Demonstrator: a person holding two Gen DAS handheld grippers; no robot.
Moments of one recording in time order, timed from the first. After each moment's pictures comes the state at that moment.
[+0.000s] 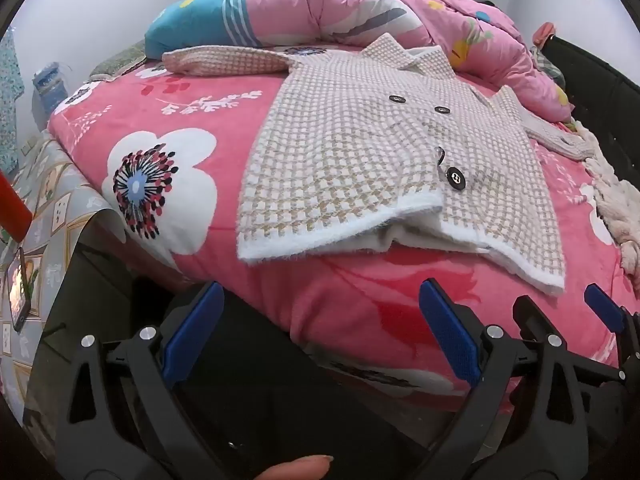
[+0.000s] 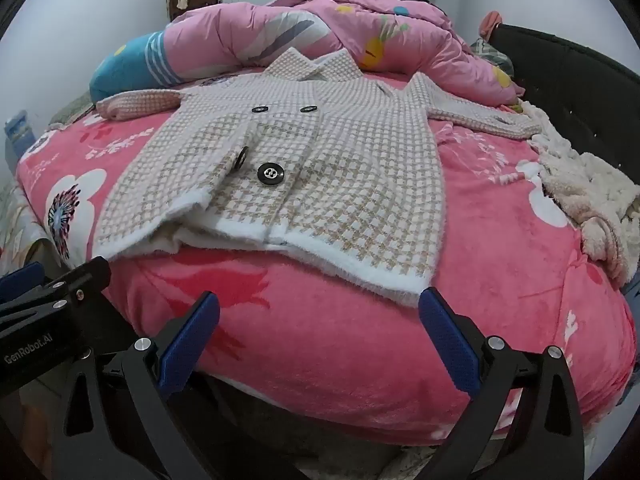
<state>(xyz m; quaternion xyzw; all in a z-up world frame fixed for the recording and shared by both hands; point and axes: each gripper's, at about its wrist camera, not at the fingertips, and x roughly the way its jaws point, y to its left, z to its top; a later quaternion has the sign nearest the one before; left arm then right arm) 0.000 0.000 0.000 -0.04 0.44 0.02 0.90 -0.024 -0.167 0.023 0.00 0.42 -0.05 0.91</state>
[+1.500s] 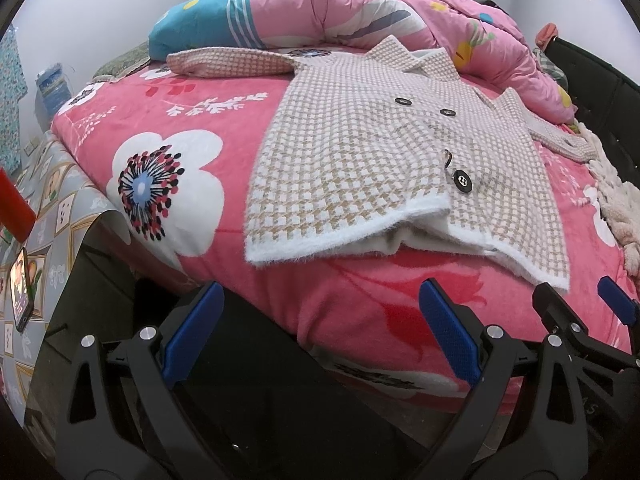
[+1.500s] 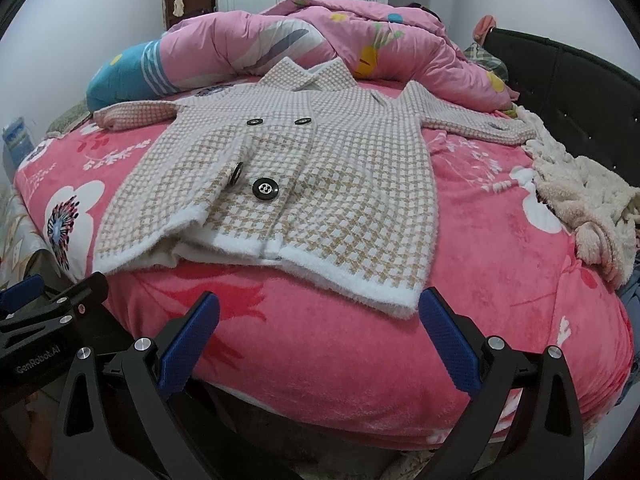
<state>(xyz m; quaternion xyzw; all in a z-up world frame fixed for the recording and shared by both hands) 0.000 0.004 0.004 -0.04 0.44 0.02 0.90 -0.022 -0.172 0.032 0.01 0.41 -0.05 0.91</state>
